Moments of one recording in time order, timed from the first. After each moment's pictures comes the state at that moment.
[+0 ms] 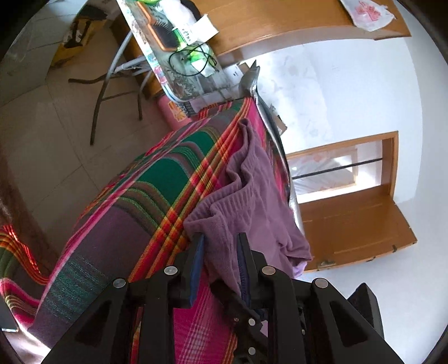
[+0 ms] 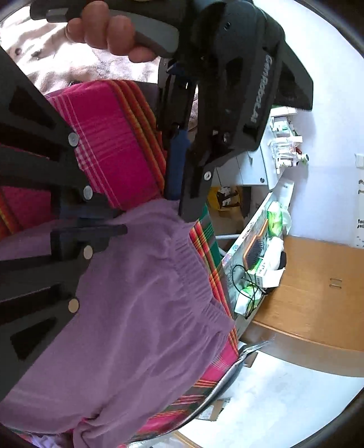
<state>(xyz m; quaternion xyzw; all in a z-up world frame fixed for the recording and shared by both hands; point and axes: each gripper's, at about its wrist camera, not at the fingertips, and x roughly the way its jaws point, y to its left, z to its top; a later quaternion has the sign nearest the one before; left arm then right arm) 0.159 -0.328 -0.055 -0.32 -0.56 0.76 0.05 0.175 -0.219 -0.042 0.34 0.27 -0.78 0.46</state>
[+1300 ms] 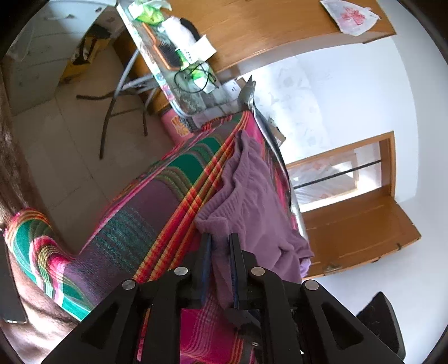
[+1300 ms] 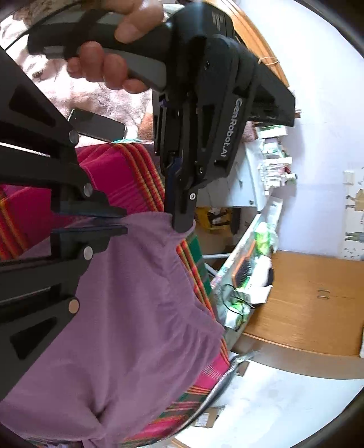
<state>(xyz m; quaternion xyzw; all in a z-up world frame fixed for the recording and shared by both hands) 0.210 -0.325 -0.042 -0.28 -0.53 0.80 0.02 0.236 -0.194 -0.017 0.32 0.25 -0.77 0.49</state>
